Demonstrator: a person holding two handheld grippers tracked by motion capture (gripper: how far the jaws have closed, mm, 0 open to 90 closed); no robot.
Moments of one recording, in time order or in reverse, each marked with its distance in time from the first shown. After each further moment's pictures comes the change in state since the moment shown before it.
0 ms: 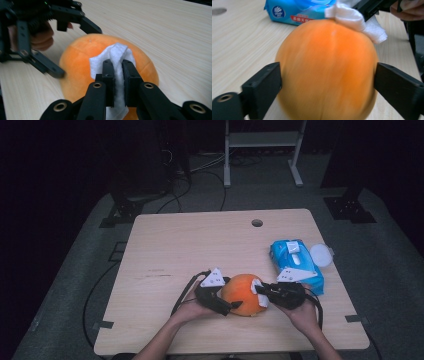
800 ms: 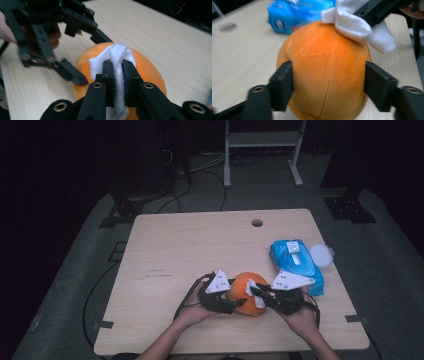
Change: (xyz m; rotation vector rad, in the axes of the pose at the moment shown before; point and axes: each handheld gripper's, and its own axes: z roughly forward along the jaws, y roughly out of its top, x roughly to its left) left arm -0.024 0.014 -0.001 -0.010 0.057 0.092; right arm 0.032 0.015 -0.009 -0.036 -0.027 -0.152
